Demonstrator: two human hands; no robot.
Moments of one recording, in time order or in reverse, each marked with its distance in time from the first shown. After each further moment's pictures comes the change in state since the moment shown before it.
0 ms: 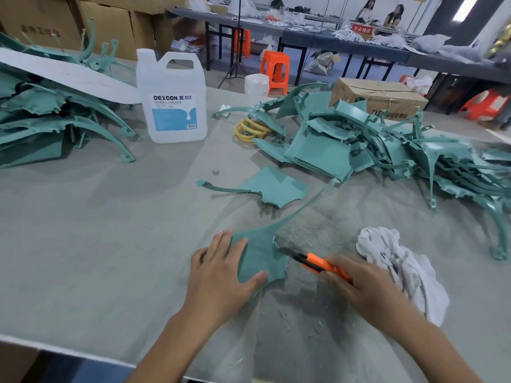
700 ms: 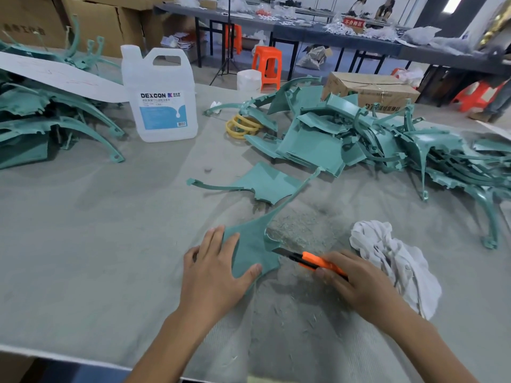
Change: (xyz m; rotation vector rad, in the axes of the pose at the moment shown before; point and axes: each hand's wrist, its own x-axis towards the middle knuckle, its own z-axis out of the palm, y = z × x) left_hand 0.006 0.001 0.007 0.047 0.032 -0.029; right_hand -0.004 0.003 0.002 -0.010 -0.023 0.045
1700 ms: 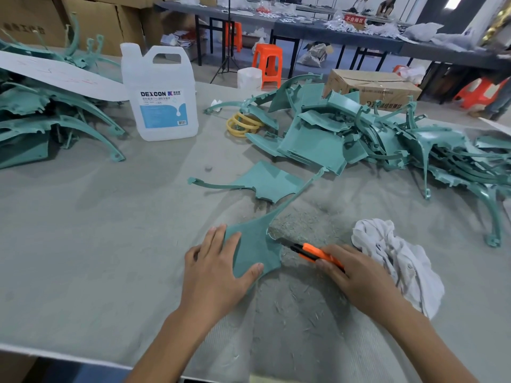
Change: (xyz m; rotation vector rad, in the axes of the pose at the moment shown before) left_hand 0.000 -0.002 0.000 0.001 -0.015 0.003; right_hand 0.011 -0.005 0.002 -0.052 0.013 0.059
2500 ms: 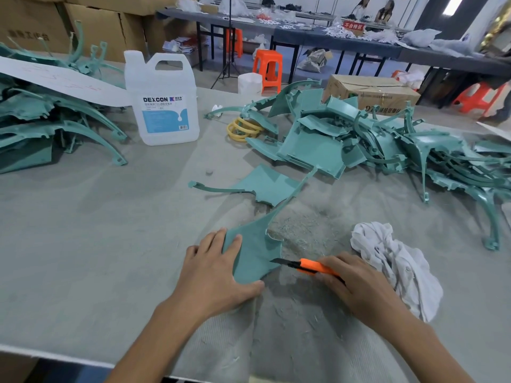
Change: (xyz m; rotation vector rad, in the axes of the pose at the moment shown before) left_hand 0.004 -0.003 -0.025 0.088 -0.164 0.088; right_hand -0.014 -0.004 -0.005 -0.057 -0.040 -0.062
